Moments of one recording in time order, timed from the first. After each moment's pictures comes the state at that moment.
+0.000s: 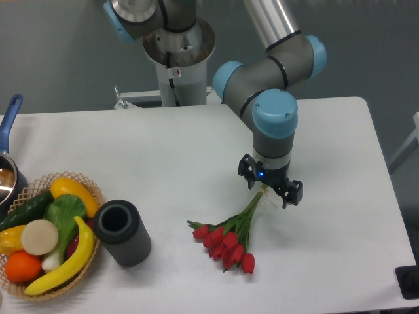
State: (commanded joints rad) arm 2.57 -1.96 -1.73 -0.87 1.58 1.20
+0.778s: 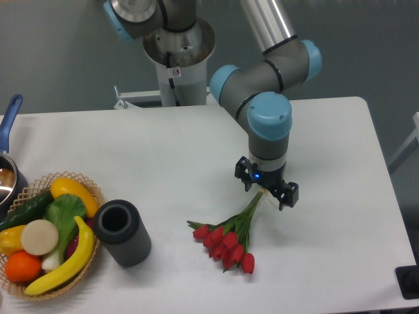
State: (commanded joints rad) arm 2.56 -1.96 -1.79 -0.82 1.58 1.19
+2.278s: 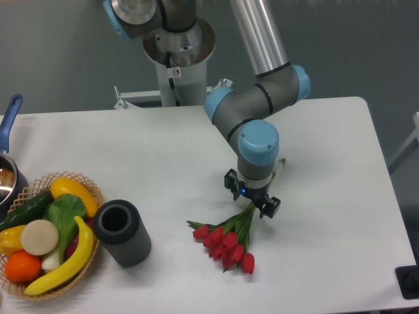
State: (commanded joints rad) arm 2.53 -2.06 -1.78 -0.81 1.57 1.20
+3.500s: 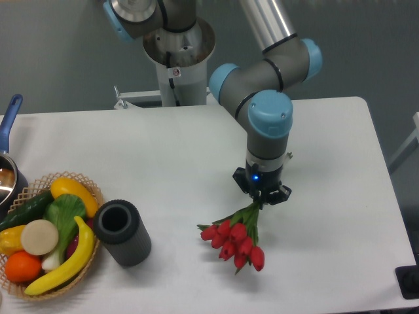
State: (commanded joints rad) arm 2.56 -1.95 -1.64 -0.88 1.52 1.08
